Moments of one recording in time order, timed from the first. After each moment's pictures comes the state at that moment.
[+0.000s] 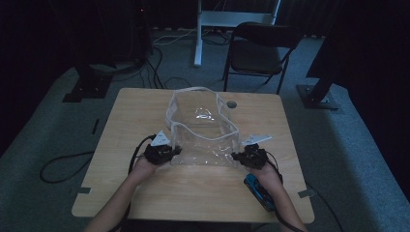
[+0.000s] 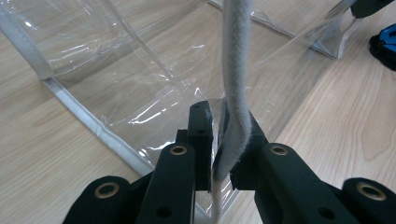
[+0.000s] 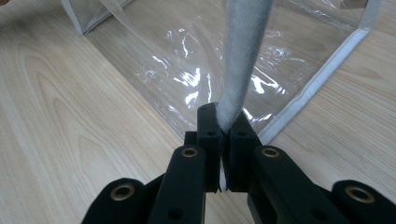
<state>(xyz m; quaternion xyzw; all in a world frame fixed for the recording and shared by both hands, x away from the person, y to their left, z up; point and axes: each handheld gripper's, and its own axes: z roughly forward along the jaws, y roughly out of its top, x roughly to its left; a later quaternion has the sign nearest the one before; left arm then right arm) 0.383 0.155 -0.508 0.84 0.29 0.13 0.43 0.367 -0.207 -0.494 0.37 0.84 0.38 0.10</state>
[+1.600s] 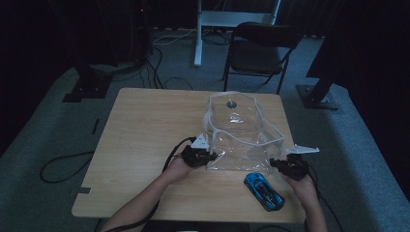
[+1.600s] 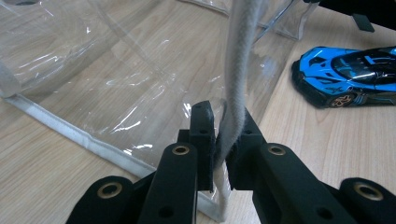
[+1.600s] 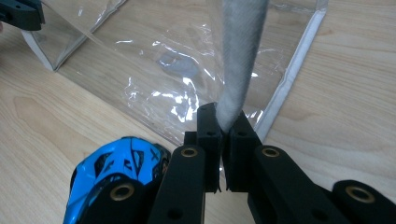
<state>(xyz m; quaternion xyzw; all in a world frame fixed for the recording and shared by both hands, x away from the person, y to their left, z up) 0.381 0.043 -0.507 0.87 0.21 0.07 0.44 0.328 -0.324 -0.498 0.48 0.78 0.38 0.13</state>
